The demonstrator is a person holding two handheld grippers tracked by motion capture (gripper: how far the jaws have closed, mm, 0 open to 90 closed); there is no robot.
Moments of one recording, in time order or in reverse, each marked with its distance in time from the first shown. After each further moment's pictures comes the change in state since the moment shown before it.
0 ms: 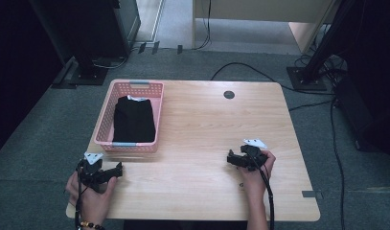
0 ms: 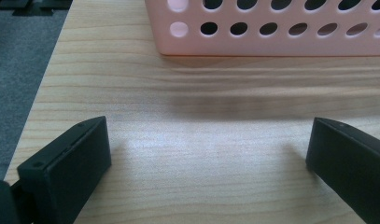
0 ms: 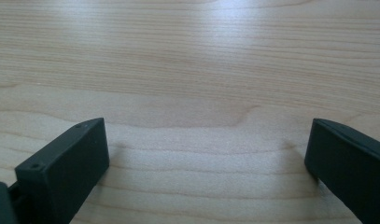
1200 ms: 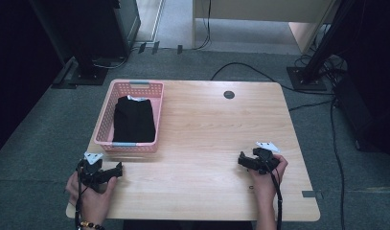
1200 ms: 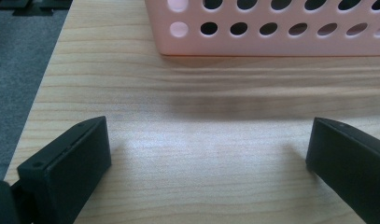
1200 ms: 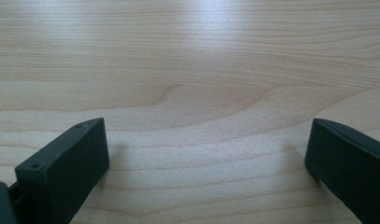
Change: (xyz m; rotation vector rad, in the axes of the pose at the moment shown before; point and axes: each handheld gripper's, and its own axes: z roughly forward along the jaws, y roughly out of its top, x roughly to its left) left arm 0.000 0.000 0.000 0.000 0.000 0.000; right arm -0.033 -0.009 -0.010 -0.001 -0.053 0.052
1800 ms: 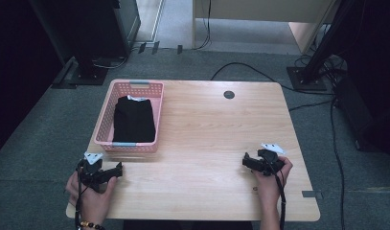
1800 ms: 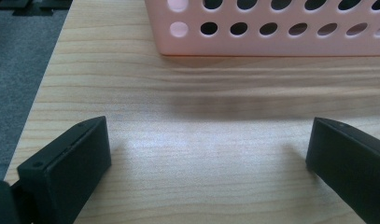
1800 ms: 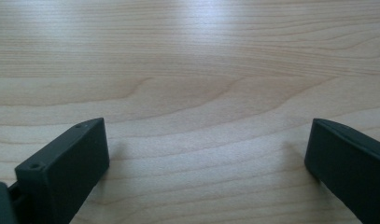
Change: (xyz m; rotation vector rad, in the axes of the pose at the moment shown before) left arm 0.000 0.000 0.000 0.000 0.000 0.000; right arm -0.013 -0.004 -0.004 -0.002 -0.020 0.021
